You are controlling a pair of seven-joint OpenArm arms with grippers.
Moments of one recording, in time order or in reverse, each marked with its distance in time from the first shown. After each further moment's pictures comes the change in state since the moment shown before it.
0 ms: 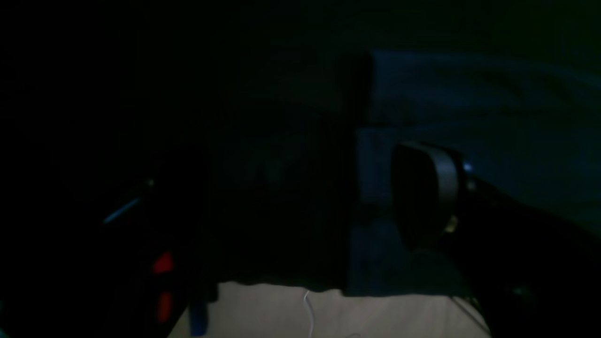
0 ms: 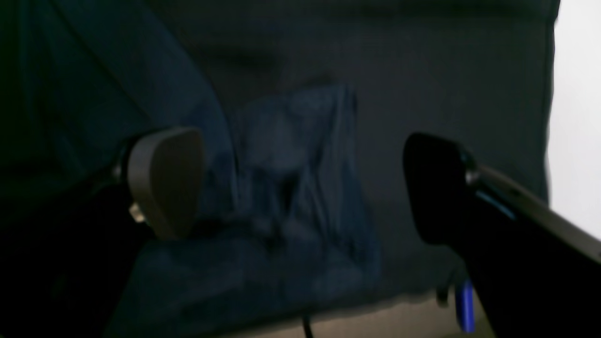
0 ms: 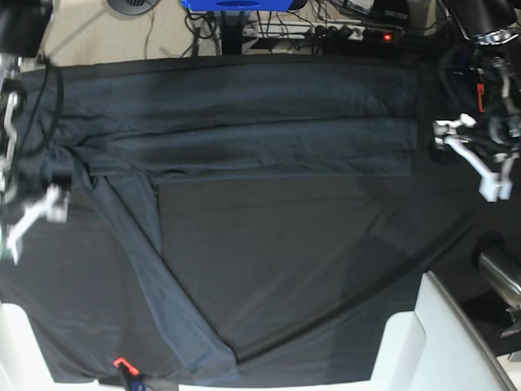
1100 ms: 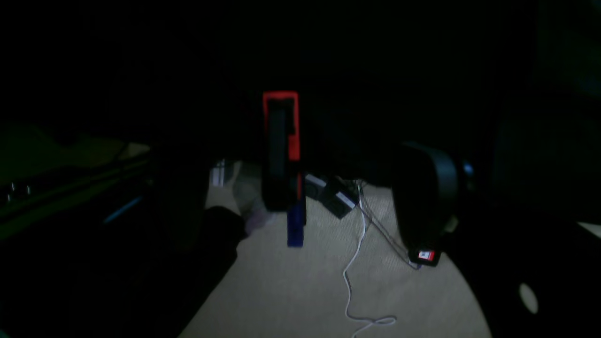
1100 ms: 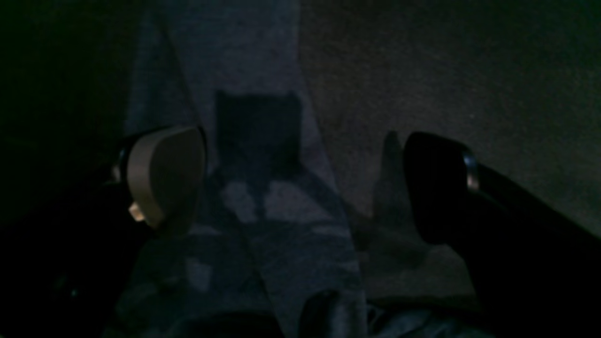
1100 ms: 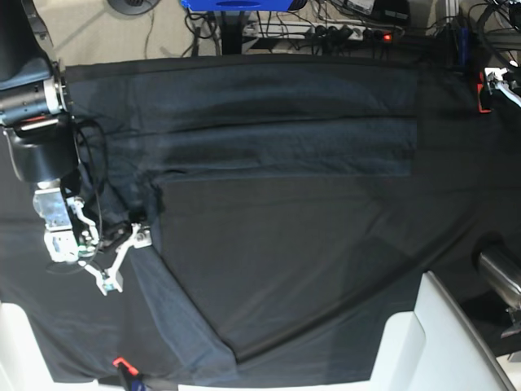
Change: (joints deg) left arm 10.1 -1.1 -18.8 -0.1 0.6 -16.7 -0.4; right arm 27.5 -3.6 -26.8 -56.9 0.3 4.3 25.4
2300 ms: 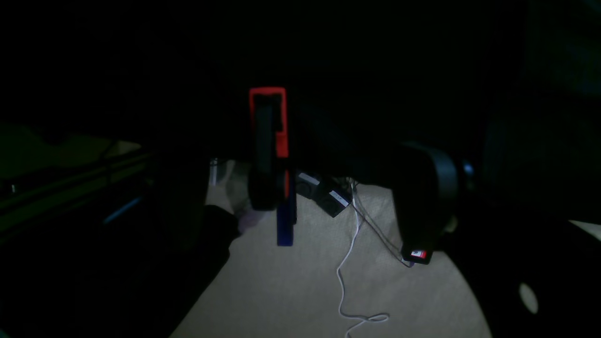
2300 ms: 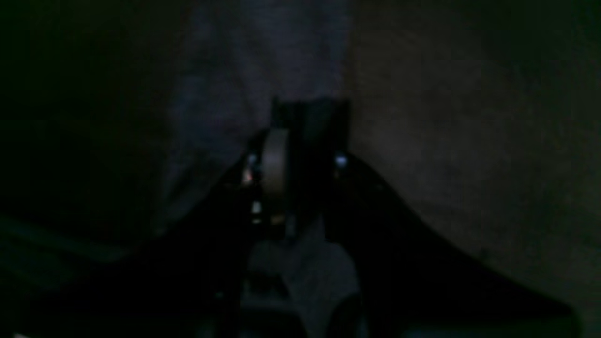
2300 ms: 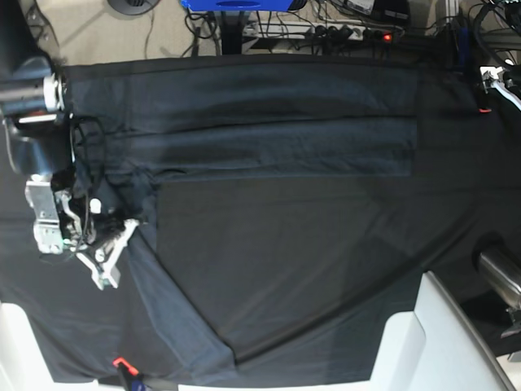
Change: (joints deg) left arm -0.1 1.1 0.1 -0.1 0.0 0.0 0.0; right arm -2.8 0.0 7.5 3.1 3.0 9.0 -1.2
